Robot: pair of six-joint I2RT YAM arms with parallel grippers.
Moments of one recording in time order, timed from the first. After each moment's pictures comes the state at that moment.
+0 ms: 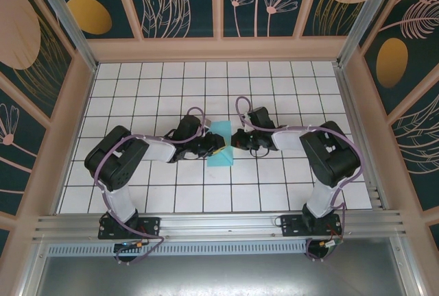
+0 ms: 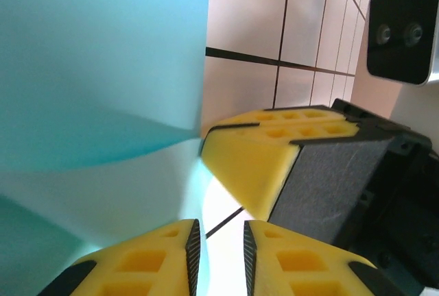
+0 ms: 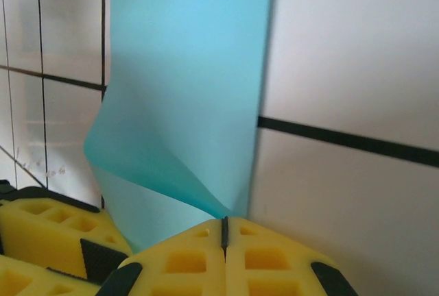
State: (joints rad) left arm -0.63 1.82 0.74 0.41 0.57 -1.12; right arm 0.53 1.77 0.81 0.04 -0.46 0.62
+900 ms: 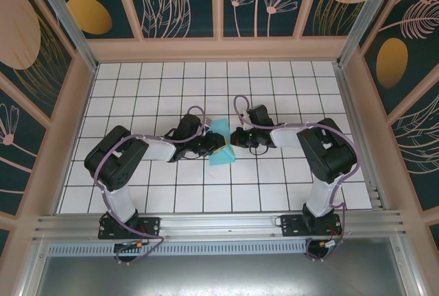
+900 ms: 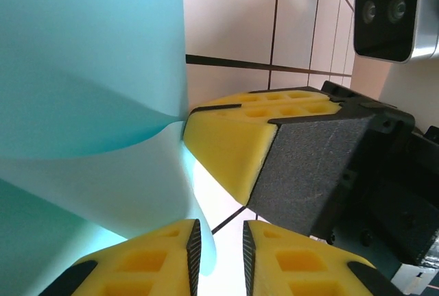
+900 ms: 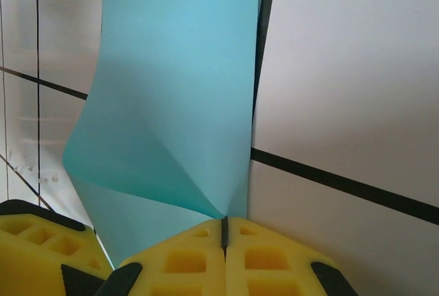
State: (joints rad) left arm -0.63 1.82 0.75 0.41 0.56 -1.10; right arm 0.53 1.81 0.85 0.04 -0.48 0.57
